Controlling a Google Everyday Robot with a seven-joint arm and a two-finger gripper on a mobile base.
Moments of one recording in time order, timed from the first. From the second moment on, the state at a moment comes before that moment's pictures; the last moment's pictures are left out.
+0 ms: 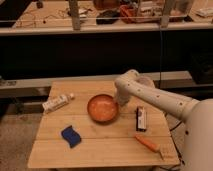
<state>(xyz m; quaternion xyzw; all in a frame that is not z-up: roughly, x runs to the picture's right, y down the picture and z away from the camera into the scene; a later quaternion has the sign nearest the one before) 0.091 0.098 0.883 -0.26 -0.11 -0.19 0.94</state>
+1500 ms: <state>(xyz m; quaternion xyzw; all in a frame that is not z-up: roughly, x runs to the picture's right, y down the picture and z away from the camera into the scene) 0.053 0.113 0.897 -0.25 -0.15 -0.25 0.92</state>
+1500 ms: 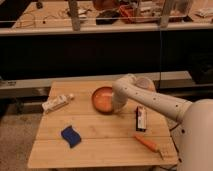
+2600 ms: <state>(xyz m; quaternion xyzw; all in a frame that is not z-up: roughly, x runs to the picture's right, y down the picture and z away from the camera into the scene) 0.031 0.111 0.896 -0.26 -0.18 -0.32 0.90</state>
